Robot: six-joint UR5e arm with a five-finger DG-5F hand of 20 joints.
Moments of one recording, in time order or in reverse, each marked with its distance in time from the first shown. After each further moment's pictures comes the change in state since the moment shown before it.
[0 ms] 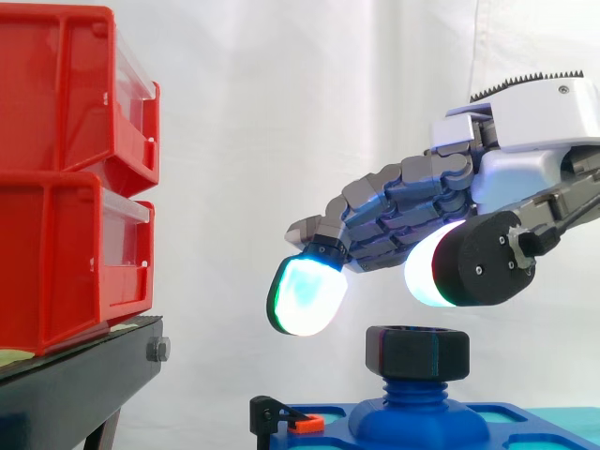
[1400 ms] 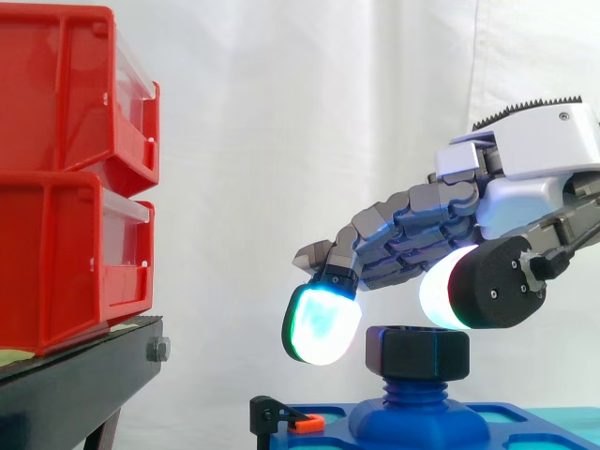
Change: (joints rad) arm -0.031 -0.004 -0.003 -0.034 -0.060 -0.027
